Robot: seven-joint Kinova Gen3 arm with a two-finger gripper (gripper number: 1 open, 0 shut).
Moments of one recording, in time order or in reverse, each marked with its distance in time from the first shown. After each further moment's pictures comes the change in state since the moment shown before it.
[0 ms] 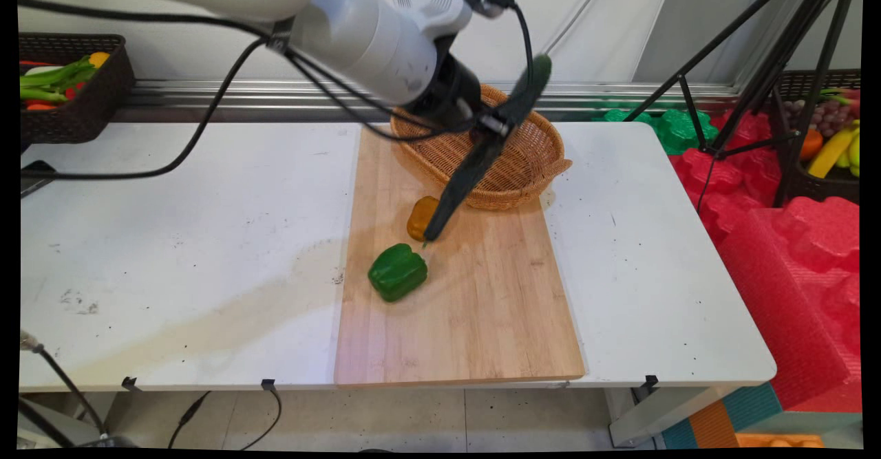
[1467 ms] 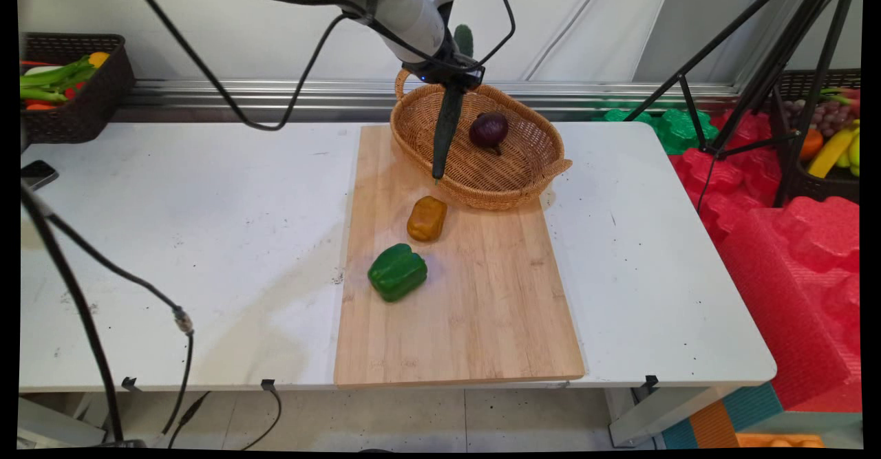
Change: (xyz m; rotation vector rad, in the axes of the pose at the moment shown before) arm 0.050 -0.096 0.108 0.318 -0.041 -0.306
